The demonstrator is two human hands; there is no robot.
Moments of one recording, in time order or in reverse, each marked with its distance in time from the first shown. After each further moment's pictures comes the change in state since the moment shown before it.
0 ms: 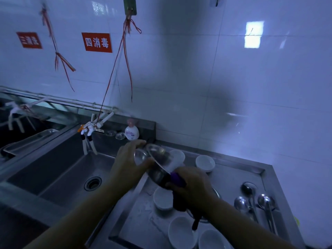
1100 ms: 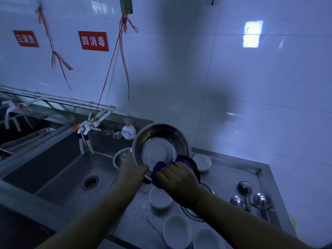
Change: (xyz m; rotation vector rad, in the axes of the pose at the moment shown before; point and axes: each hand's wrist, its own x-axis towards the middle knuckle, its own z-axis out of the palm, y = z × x) left_hand -0.015 0.036 0.031 -0.455 0.001 -0.463; right_hand 0.015 0.017 0.028 -0.501 0.255 -0.558
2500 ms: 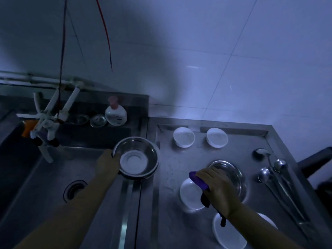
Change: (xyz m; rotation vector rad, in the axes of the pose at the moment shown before) left_hand 0.341 -0.215 -0.125 0.432 -0.148 -0.152; right_hand 0.003 -0.023 0.175 0.146 -0.473 0.857
